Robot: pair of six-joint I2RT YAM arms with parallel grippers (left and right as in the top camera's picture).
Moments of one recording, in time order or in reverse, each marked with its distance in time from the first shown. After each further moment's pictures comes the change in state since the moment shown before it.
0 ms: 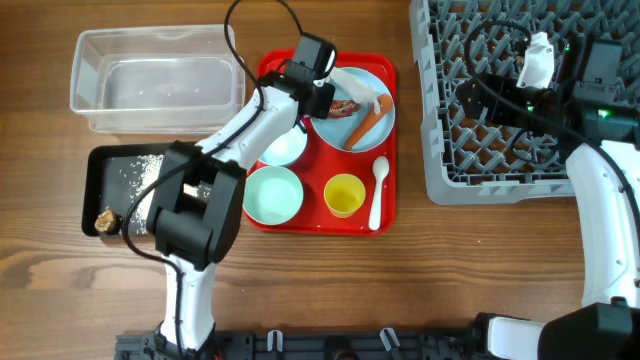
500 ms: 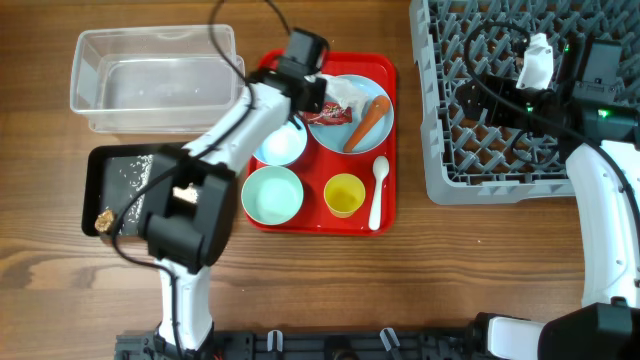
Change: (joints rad) left arm 0.034 -0.036 0.000 -0.036 0.009 -0.105; right arm 0.000 0.000 0.000 -0.012 0.000 -0.007
